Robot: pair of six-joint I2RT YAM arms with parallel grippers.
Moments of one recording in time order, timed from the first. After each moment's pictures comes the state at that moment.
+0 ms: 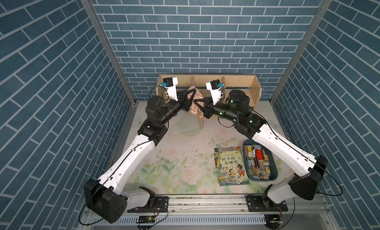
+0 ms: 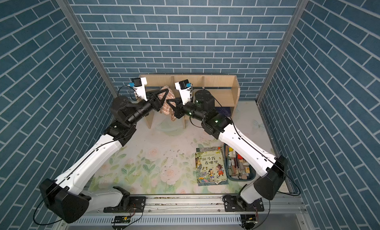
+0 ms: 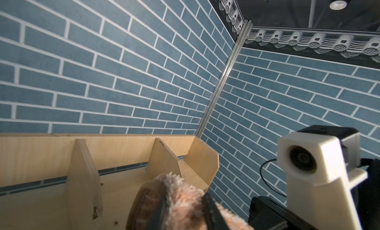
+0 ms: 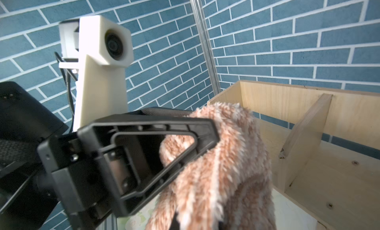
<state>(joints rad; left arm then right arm) -0.46 1.28 1.26 0.20 0.30 -0.47 0.83 1.51 1.57 -0.13 -0.29 0.29</state>
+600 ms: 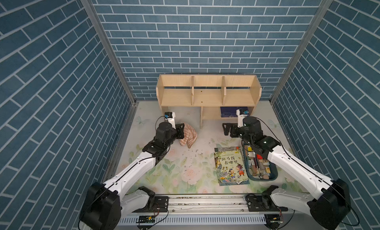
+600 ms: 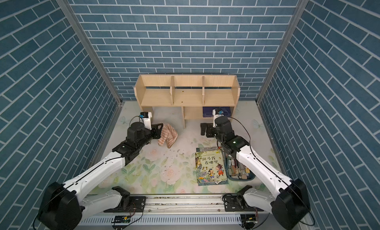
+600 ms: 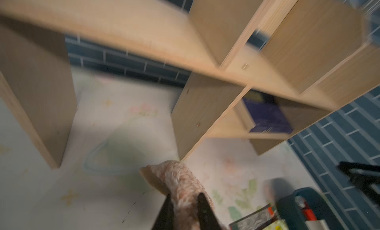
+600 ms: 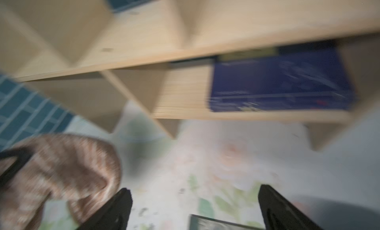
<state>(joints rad) -0.46 1.19 0.68 0.08 -0.03 -0.48 0.51 1.12 0.84 -0.26 0.15 0.45</state>
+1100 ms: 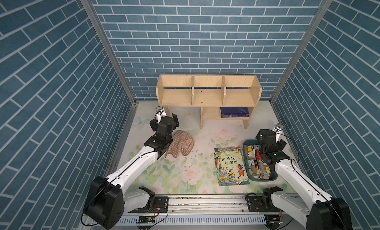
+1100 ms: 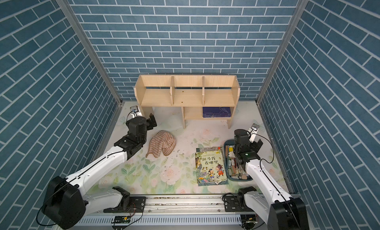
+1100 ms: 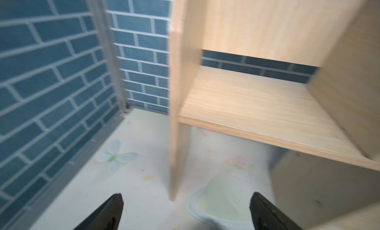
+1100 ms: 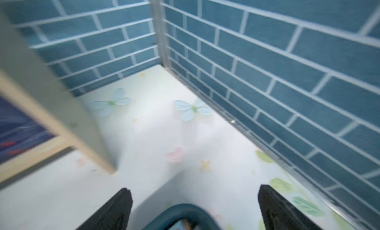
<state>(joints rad) -0.42 1.23 0.81 0.10 -0.74 -0.27 0.19 1.01 0.50 -0.04 0.80 0.39</state>
